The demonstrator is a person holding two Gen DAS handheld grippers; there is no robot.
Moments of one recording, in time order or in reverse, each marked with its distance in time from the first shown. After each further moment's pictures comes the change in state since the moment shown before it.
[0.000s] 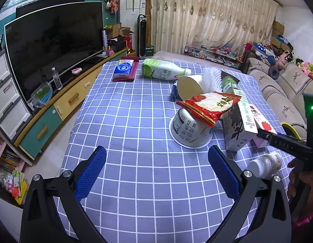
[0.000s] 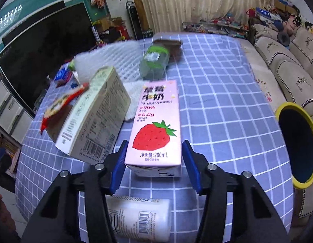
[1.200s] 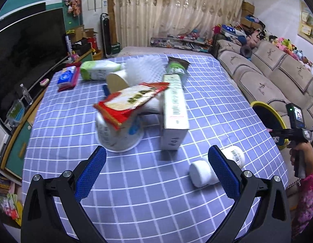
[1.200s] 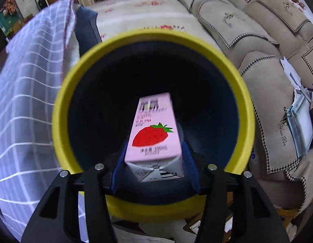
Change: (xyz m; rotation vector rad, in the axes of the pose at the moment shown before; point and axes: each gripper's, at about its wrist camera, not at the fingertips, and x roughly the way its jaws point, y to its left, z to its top) left arm 0.018 -0.116 0.003 0.166 0.063 -0.167; right arm 0.016 -0.292 -0.033 0.334 0.287 -0.397
